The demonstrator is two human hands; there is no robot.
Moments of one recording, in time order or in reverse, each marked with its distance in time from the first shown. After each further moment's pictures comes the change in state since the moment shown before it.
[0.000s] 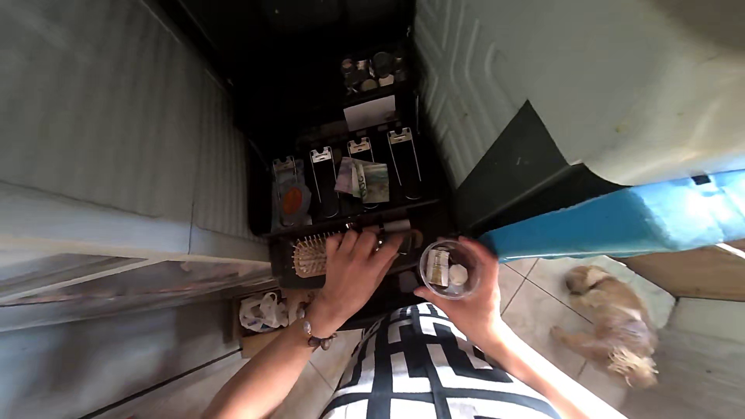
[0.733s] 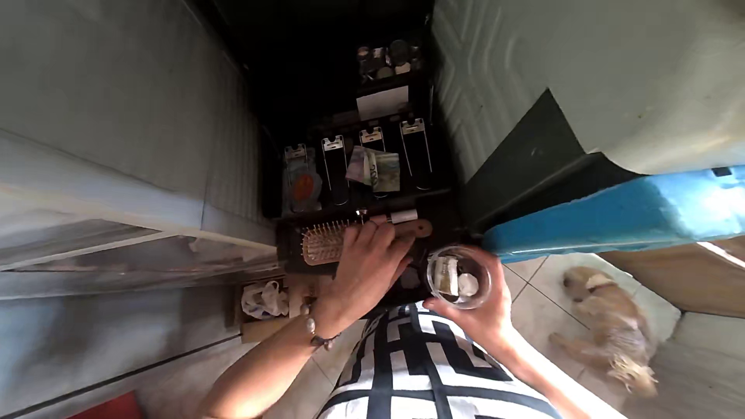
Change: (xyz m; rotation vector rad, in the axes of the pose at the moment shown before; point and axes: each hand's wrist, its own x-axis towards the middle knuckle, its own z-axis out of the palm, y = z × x) left_hand 0.011 0.018 -0.024 -0.121 -0.188 -0.005; right_hand -0.008 -0.009 -0.016 -0.048 -0.085 -0.014
